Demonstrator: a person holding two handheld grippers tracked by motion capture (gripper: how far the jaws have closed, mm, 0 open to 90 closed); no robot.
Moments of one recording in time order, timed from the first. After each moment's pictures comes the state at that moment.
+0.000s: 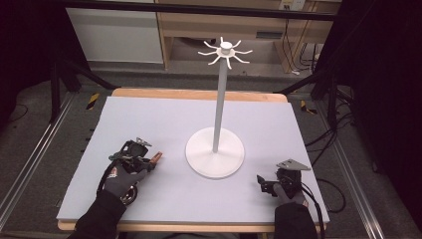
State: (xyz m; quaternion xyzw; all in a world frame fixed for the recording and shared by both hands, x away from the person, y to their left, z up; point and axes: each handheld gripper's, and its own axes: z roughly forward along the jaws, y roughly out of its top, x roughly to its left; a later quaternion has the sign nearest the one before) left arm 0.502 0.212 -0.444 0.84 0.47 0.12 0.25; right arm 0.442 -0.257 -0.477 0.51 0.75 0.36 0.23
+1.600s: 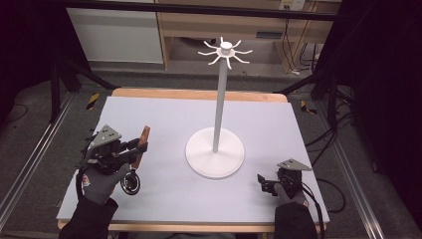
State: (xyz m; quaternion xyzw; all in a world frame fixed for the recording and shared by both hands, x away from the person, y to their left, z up) left arm 0.441 0.234 -0.347 0.75 0.42 0.21 0.47; right arm 0.442 -0.258 -0.476 0.51 0.74 0.36 0.23
